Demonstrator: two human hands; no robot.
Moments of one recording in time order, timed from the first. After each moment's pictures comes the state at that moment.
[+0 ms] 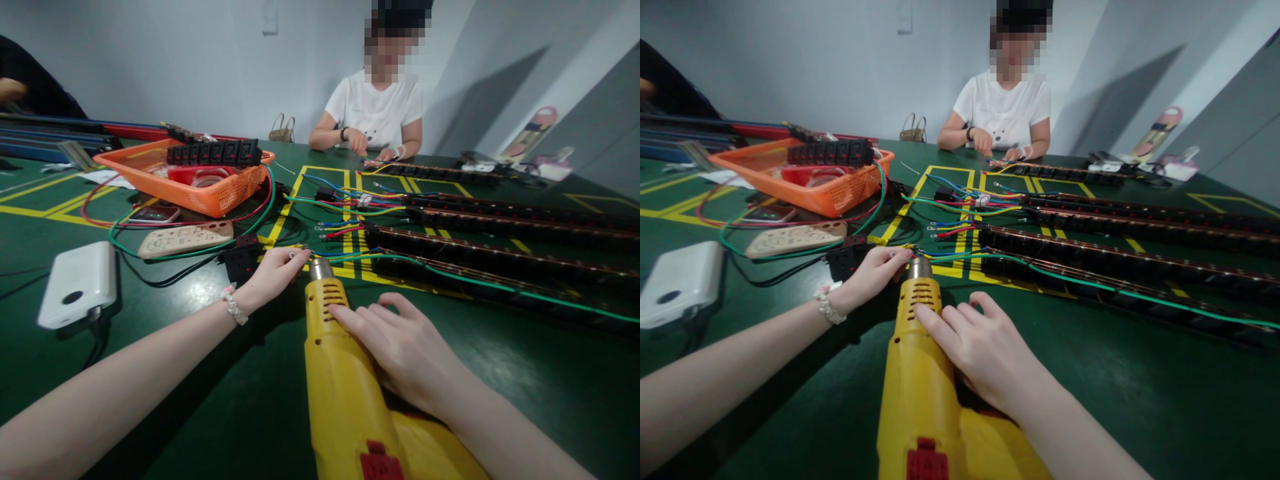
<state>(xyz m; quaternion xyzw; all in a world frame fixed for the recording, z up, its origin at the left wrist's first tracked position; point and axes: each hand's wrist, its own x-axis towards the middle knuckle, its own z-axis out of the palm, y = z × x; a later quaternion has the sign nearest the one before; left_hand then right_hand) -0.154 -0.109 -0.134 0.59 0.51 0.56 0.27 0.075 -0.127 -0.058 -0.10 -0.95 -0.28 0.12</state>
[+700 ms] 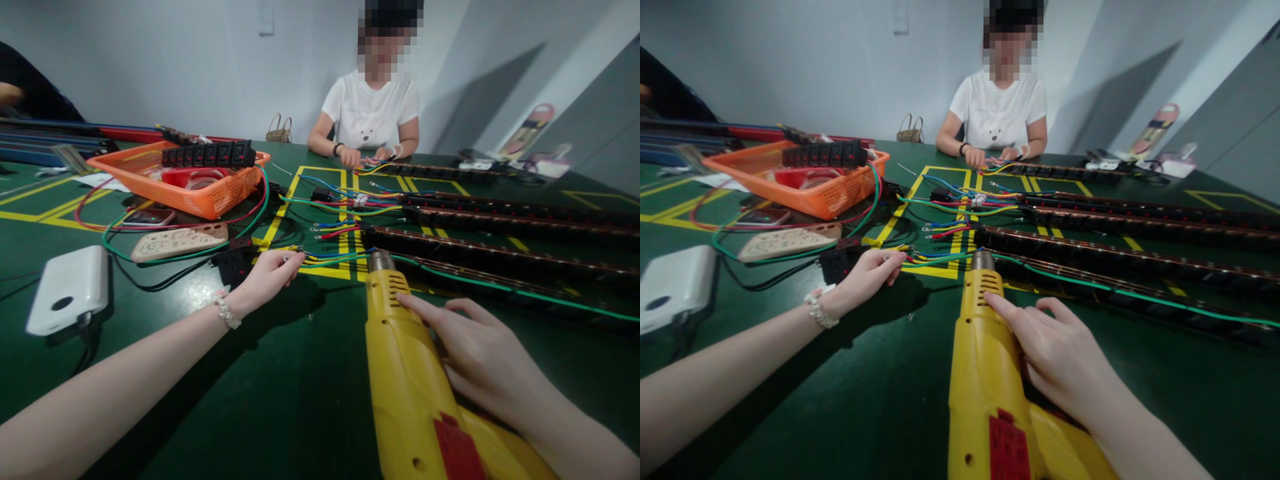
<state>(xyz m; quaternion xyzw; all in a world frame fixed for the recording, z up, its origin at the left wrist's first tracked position) -0.154 -0.108 -0.136 0.59 0.51 0.55 0.28 0.141 -0.107 -0.034 -0.19 -0.92 -0.34 0.12</state>
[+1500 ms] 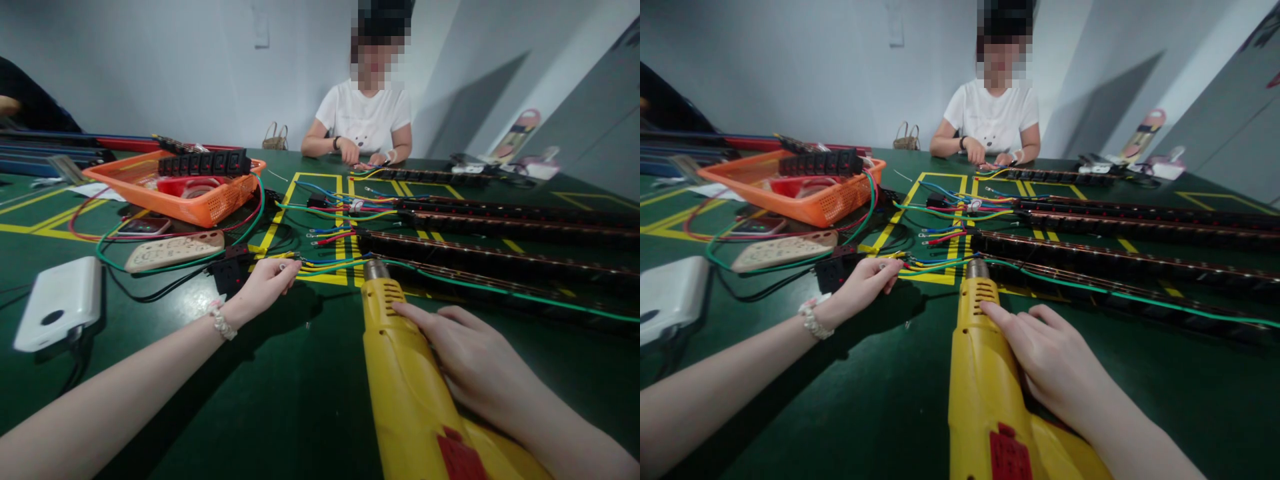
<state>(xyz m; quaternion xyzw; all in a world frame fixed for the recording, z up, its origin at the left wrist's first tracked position) -0.154 -0.108 -0.133 0.60 0.52 0.54 0.28 0.137 -0.107 -0.035 -0.18 -0.92 -0.32 0.12</state>
